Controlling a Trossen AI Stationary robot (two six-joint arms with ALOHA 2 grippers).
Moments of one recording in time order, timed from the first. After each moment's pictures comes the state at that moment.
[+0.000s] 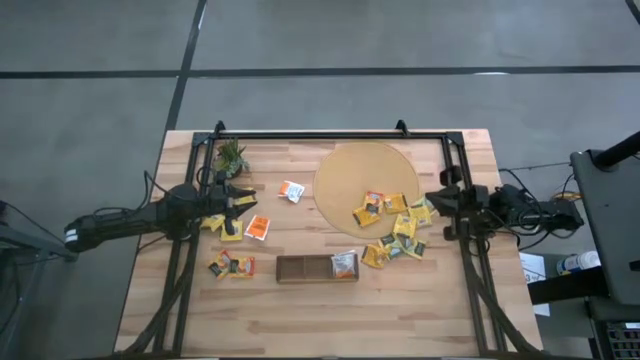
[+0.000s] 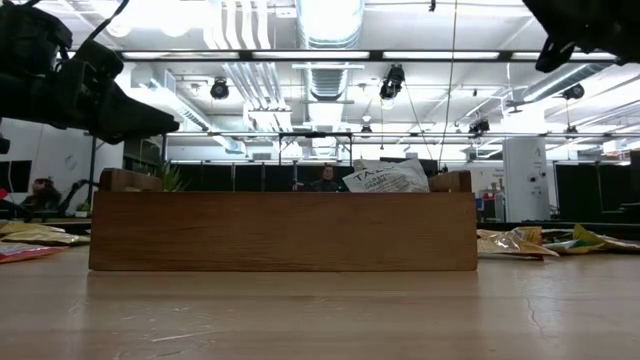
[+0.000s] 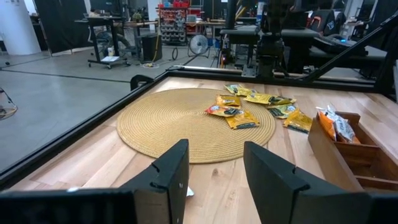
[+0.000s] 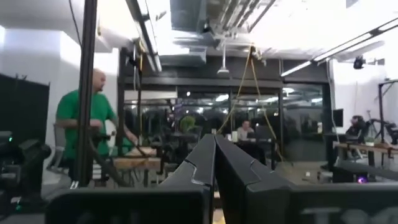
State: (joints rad) left arm 0.23 0.17 0.01 0.02 -0.02 0.00; right arm 0.07 0.02 0.06 0.39 0.12 -0.04
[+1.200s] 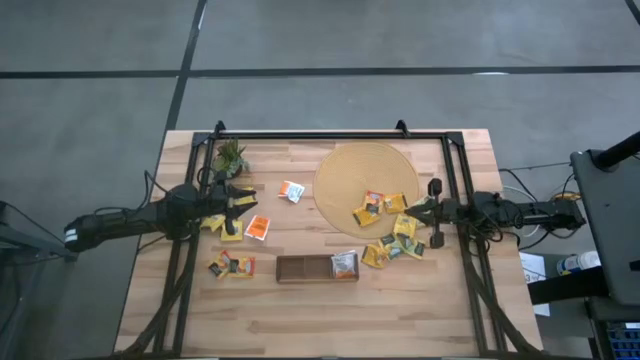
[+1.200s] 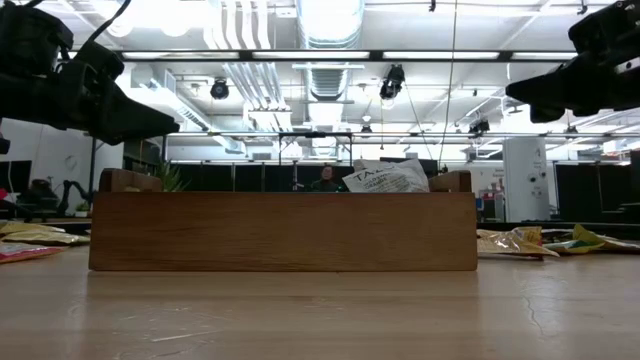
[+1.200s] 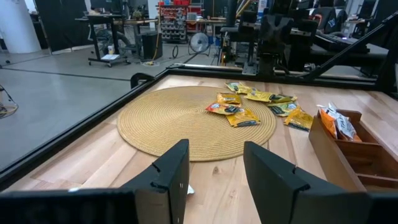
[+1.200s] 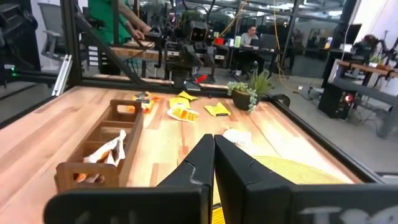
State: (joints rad) left arm 0.23 0.18 0.01 0.02 -0.02 0.00; right arm 0.07 0.04 0.02 -0.01 0.13 -0.07
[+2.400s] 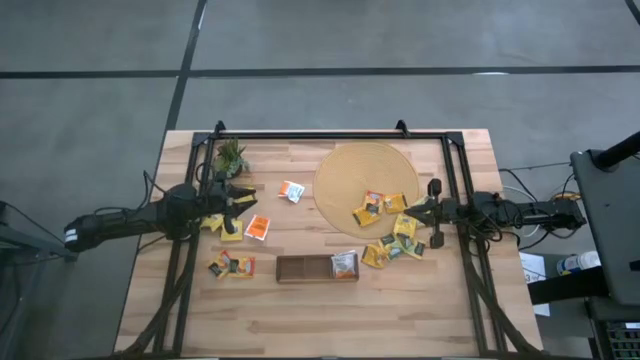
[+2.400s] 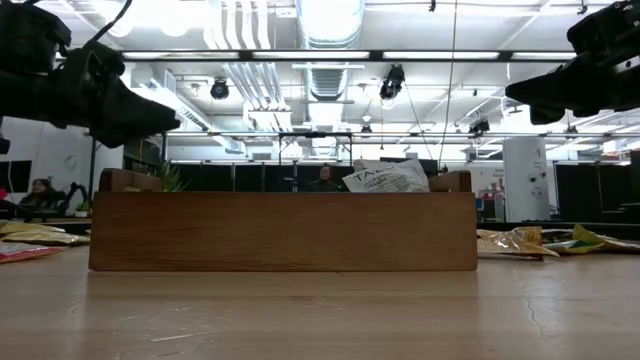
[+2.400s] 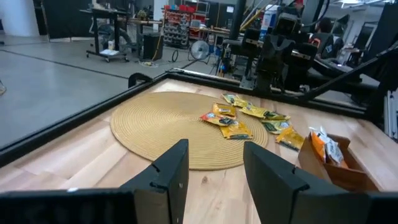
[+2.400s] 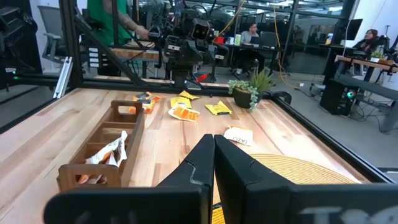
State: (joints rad) left arm 0.23 0.18 0.01 0.06 -0.03 -0.13; right arm 0.07 0.04 0.02 0.00 0.13 -0.05
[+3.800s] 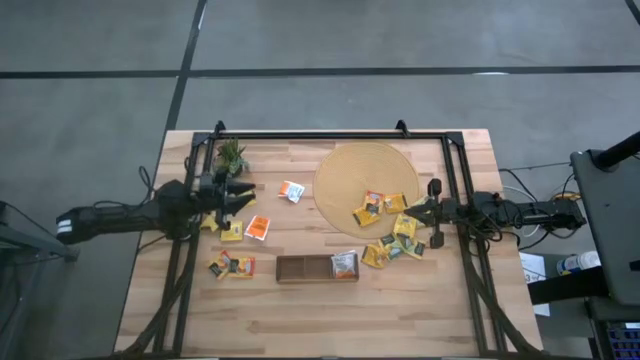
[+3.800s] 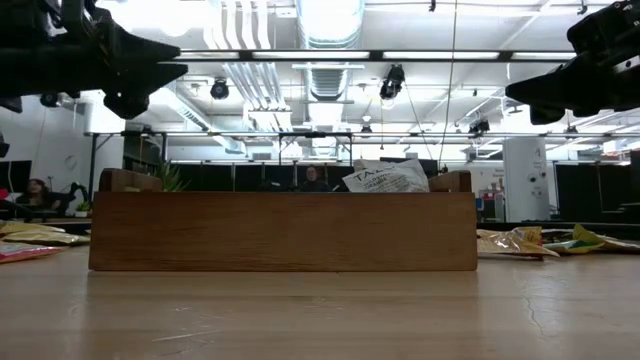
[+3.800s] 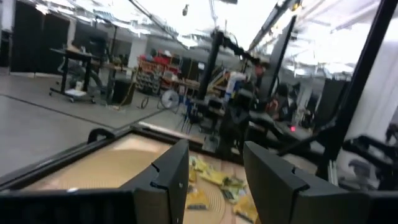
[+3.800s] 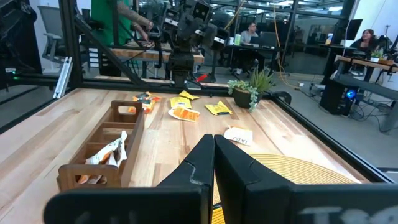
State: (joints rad) left arm 0.19 0.35 0.06 0.43 0.02 -0.25; right arm 0.07 0.04 0.02 0.00 0.13 -0.05
